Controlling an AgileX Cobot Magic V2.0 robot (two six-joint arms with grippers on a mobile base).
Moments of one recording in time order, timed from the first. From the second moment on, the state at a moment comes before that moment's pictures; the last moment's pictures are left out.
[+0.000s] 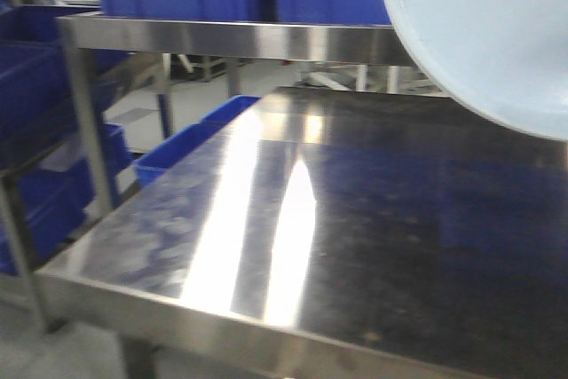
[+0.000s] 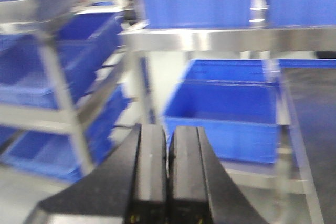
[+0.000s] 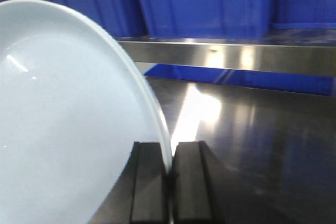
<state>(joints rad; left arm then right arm) -0.06 0.31 -0.24 -0.05 0.07 0.17 0.19 0.42 -0.29 0.14 0.01 0.06</state>
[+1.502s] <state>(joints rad) -0.06 0.31 -0.24 -0.05 0.07 0.17 0.19 0.42 -0.29 0.14 0.01 0.06</state>
